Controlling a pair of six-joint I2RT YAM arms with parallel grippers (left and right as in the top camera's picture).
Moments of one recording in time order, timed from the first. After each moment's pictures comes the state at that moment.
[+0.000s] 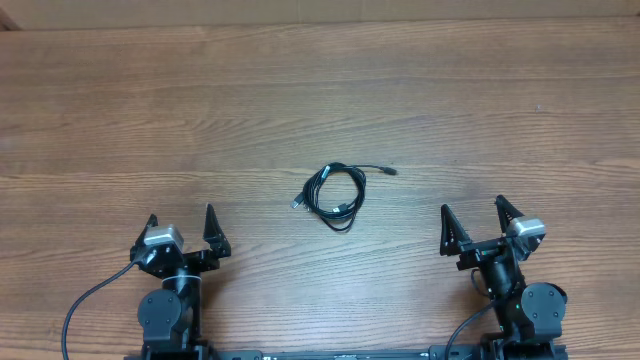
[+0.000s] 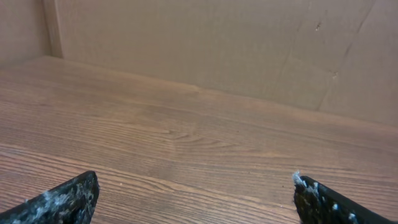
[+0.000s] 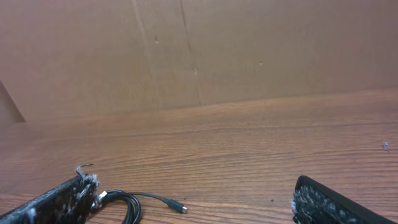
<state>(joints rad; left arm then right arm) 0.02 0.02 0.01 -0.07 -0.10 -0.18 0.04 0.01 0.02 -0.02 -0.18 0.20</state>
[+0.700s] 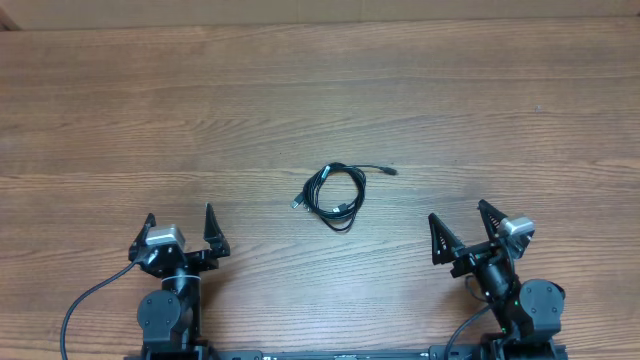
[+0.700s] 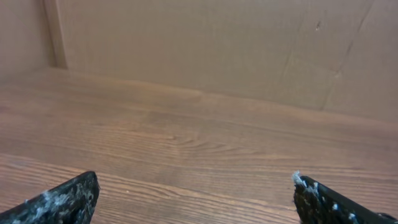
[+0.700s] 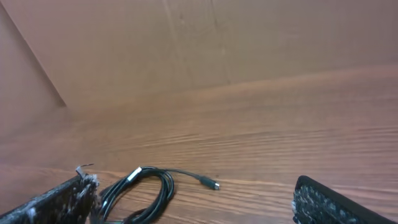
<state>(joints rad) 0.02 0.02 0.01 -0.05 -0.11 -0.12 0.04 0.01 0.04 -0.13 -0.31 0.25</state>
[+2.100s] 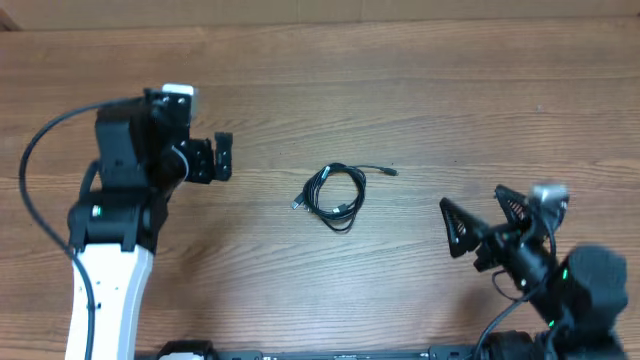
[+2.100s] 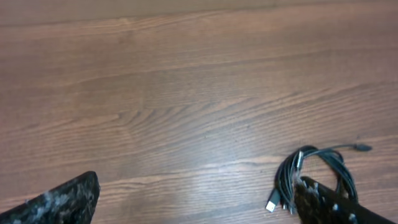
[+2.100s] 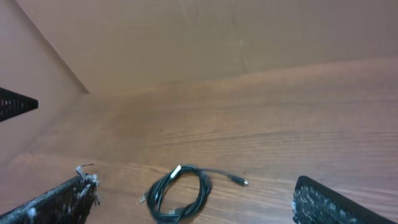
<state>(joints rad) -0.01 1.18 1.18 -0.72 0.15 0.06 0.04 0.45 0.70 -0.55 -0.38 0.24</state>
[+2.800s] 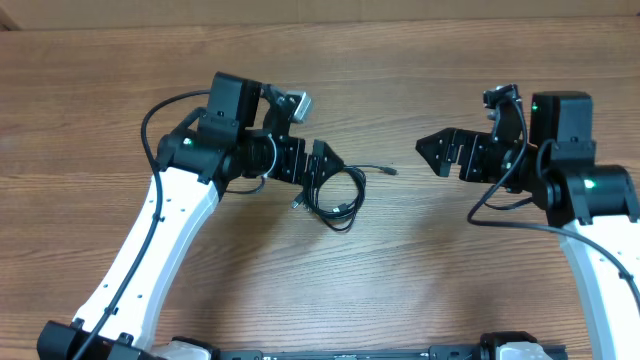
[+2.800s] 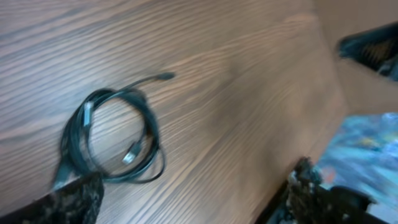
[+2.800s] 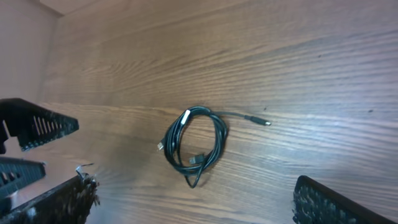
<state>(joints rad) -0.31 1.49 1.34 -0.83 0.65 -0.17 0.04 1.24 1.23 -0.90 -0.52 0.23</state>
